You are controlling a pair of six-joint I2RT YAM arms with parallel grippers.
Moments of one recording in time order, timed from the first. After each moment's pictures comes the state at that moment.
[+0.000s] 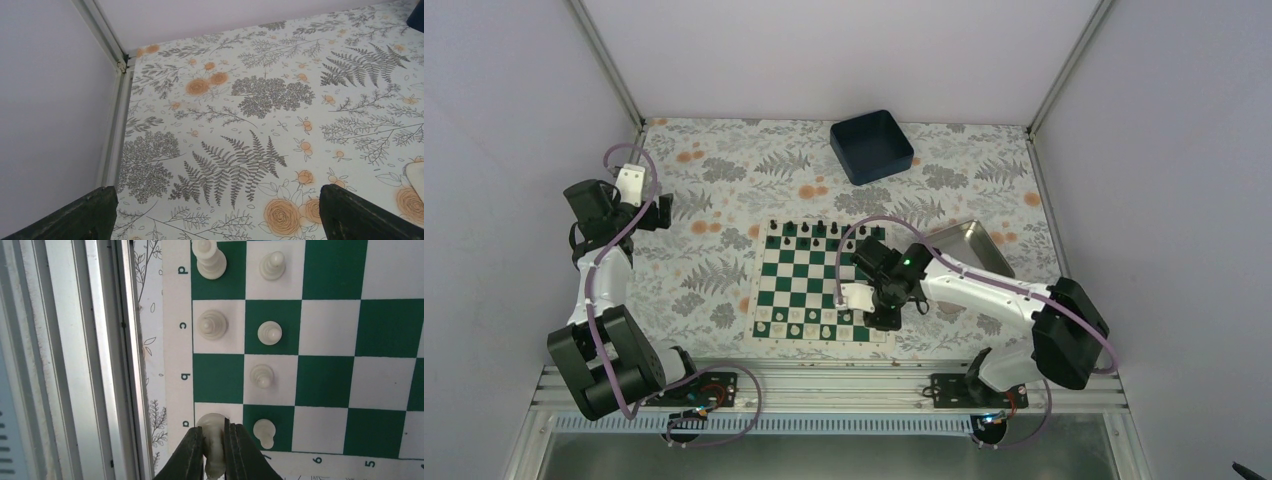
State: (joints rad) left arm 0.46 1.24 0.77 -0.07 0.45 0.37; right arm 0.94 1.41 0.95 -0.92 -0.23 -0.58
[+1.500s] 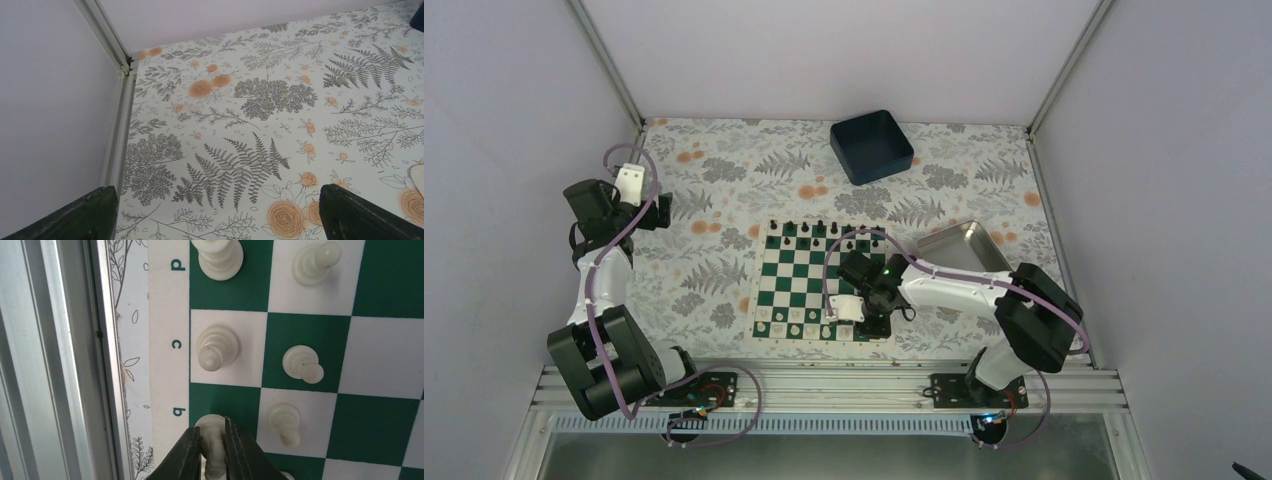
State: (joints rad) left arm 0.46 1.24 0.77 -0.06 0.44 0.37; right arm 0.99 1.55 0.89 -0.77 -0.21 -0.57
